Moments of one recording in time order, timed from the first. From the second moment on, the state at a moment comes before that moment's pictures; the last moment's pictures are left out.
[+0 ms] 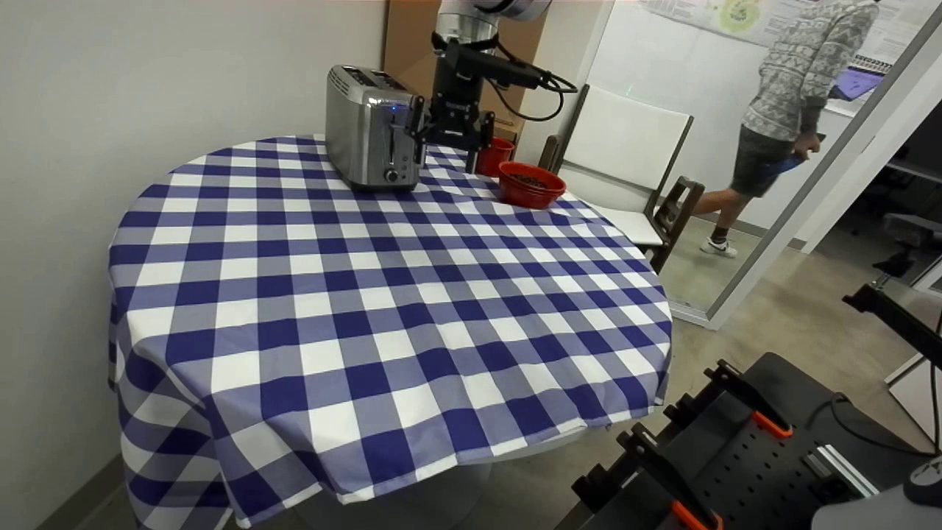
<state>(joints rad) 0.02 0.73 0.01 -1.45 0.08 2.00 0.15</state>
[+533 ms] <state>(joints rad) 0.10 0.45 0.01 -1.85 -0.01 2.17 0.15</state>
